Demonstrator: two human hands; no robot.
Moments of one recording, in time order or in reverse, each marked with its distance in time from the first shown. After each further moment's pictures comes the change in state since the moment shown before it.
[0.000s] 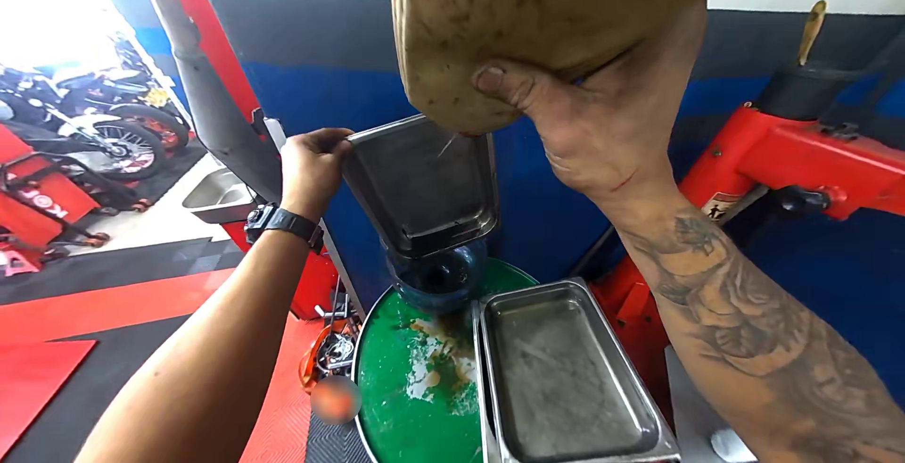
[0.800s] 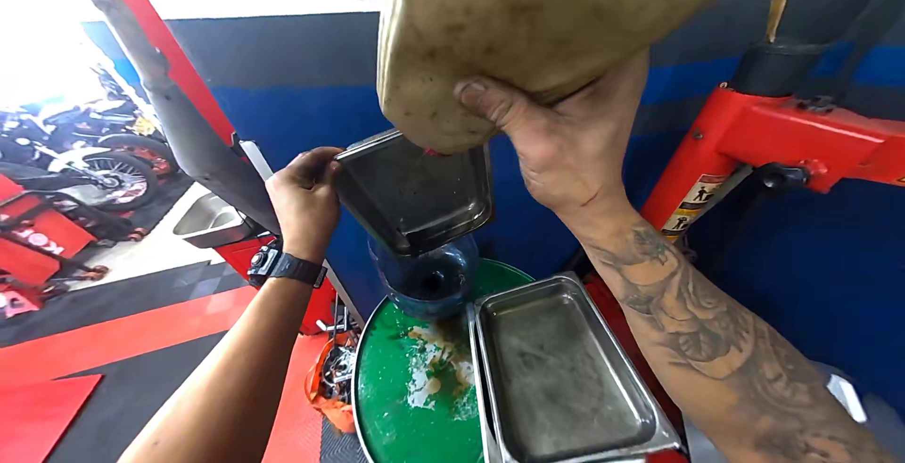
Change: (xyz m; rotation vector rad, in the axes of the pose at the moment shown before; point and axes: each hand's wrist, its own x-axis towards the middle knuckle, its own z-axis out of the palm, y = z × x) left_hand -0.031 0.019 0.026 0.025 0.143 0.242; right_hand -0.021 0.007 -0.010 0.073 0.167 0.117
